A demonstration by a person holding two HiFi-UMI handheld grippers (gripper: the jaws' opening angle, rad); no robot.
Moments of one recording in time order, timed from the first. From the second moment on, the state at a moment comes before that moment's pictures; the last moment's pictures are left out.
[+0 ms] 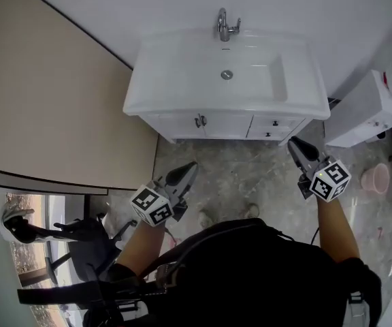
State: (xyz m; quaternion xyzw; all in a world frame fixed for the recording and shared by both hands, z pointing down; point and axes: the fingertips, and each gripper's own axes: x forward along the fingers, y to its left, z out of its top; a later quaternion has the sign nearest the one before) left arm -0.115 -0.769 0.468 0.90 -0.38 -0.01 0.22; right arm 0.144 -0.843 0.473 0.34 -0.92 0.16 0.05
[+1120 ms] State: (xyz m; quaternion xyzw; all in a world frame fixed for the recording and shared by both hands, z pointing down) left arm -0.094 -0.895 0.765 0.90 -0.36 0.03 0.23; right arm 0.227 -1.077 0.974 0.51 -0.75 0.29 0.29
